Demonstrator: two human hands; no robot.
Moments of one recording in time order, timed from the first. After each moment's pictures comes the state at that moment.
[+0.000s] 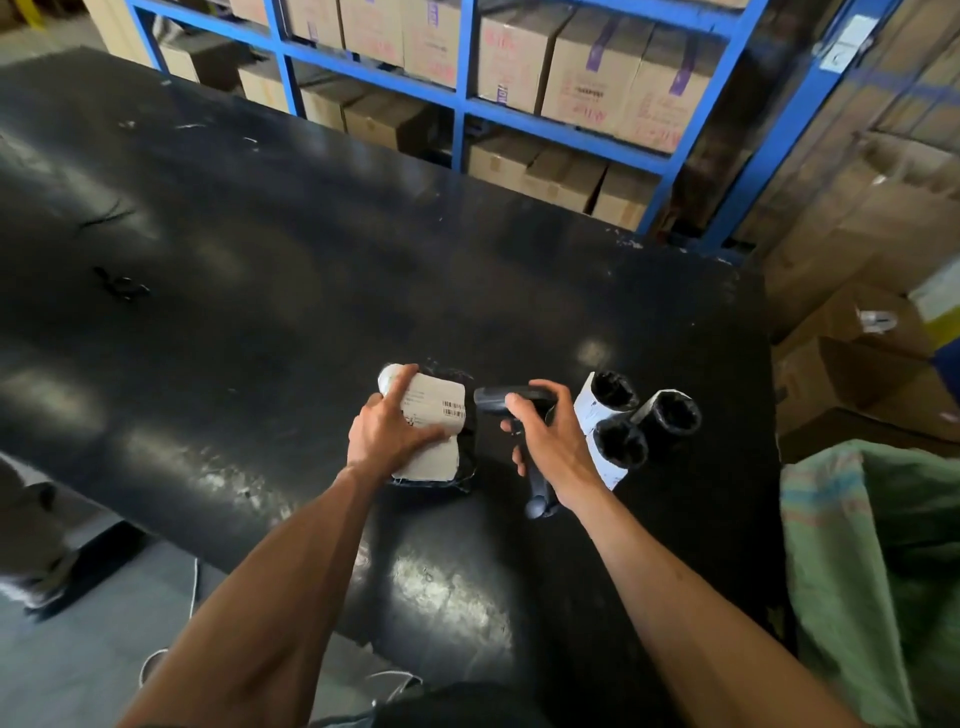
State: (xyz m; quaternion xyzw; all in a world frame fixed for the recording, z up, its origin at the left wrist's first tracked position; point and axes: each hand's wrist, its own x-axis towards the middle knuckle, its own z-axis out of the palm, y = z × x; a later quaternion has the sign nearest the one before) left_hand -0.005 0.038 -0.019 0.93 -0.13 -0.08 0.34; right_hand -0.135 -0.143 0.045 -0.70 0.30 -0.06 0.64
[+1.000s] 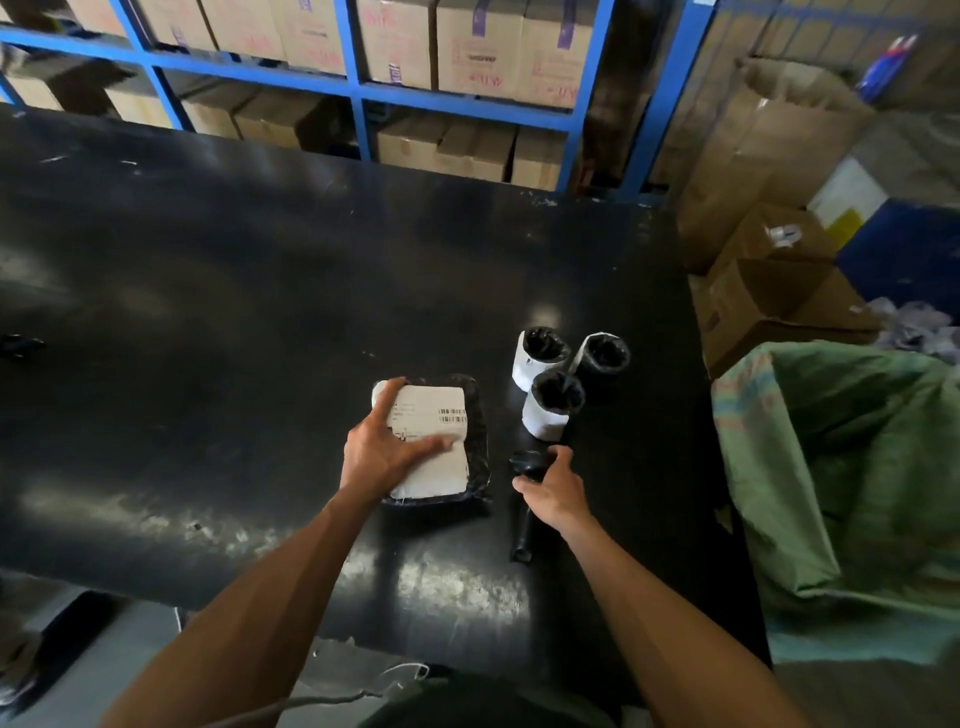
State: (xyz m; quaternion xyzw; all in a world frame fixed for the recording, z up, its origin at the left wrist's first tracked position) left_hand -0.073 0.004 -0.004 0.87 -0.18 -0.16 0.43; right_hand -0.235 -0.170 -0.038 -0.73 0.51 0.07 0.45
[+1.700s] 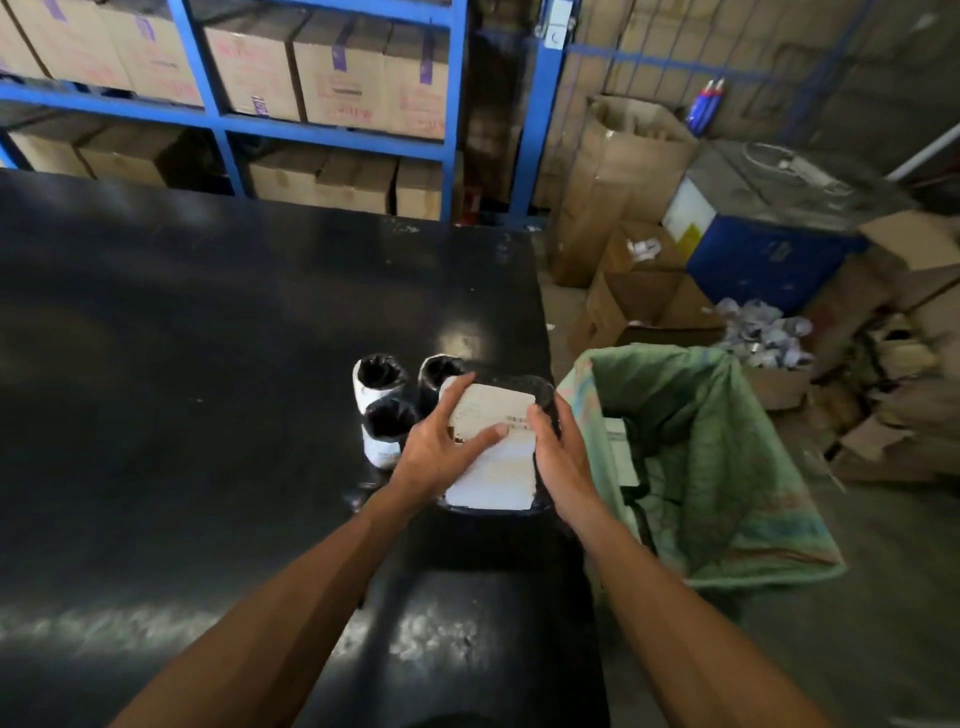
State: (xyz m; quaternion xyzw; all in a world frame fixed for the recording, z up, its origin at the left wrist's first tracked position) left_hand -0.231 -0.223 0.042 0.75 -0.36 -0.28 0.49; right_hand -0.359 -0.340 0.031 -0.65 0.49 -0.23 0.53
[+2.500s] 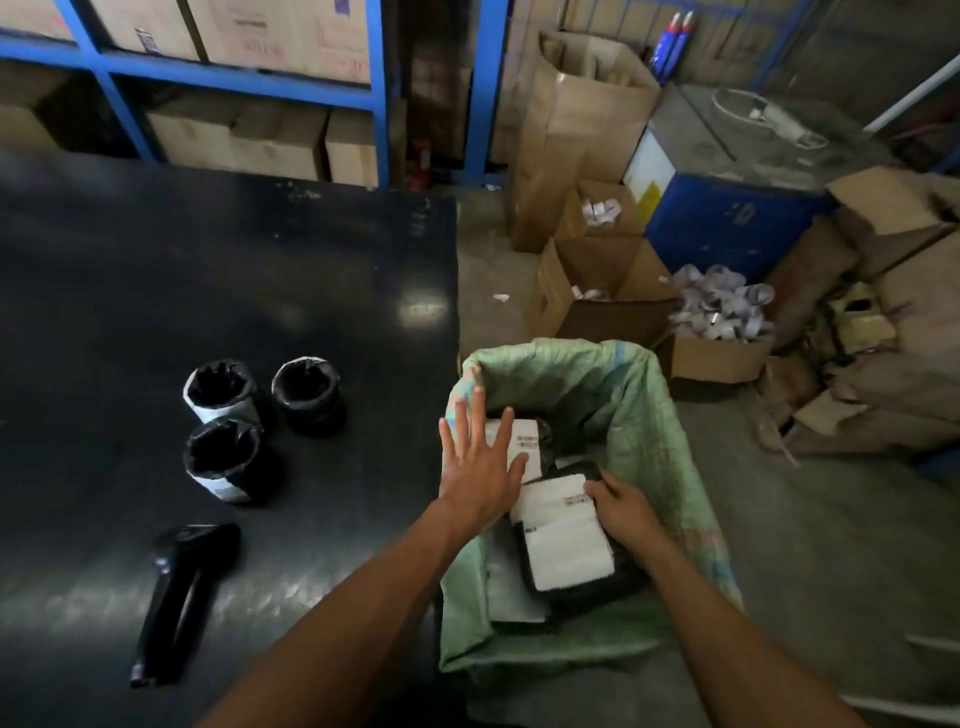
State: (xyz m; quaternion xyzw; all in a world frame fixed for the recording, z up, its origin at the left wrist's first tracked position) left_hand -0.369 -0.448 -0.049 0.85 -0.50 -0.10 0.13; right_hand -0.550 -0.551 -0.038 -0.64 0.60 -0.04 0.47
